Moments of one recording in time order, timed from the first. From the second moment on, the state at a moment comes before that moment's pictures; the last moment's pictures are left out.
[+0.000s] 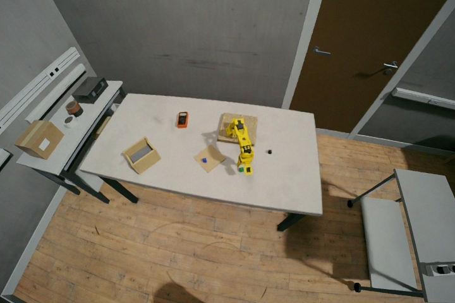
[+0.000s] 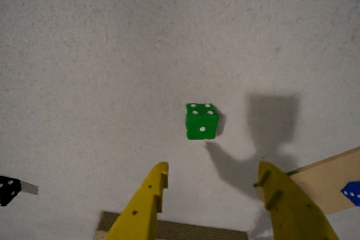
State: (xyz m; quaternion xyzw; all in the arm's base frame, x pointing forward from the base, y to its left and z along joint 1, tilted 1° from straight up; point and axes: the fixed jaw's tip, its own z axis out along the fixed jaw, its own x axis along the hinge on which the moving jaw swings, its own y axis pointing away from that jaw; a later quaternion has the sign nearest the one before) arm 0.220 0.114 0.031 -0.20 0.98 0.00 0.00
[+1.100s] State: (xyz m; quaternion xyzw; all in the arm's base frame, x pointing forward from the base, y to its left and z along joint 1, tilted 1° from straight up) arm 0.222 0.115 0.001 -0.20 0.98 0.00 0.00
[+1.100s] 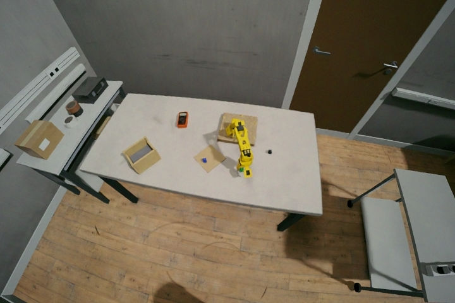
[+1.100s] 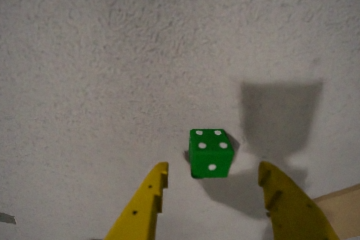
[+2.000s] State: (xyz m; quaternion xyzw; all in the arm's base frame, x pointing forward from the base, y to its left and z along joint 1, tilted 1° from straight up) arm 0.223 0.116 -0.010 -0.20 0.98 0.00 0.01
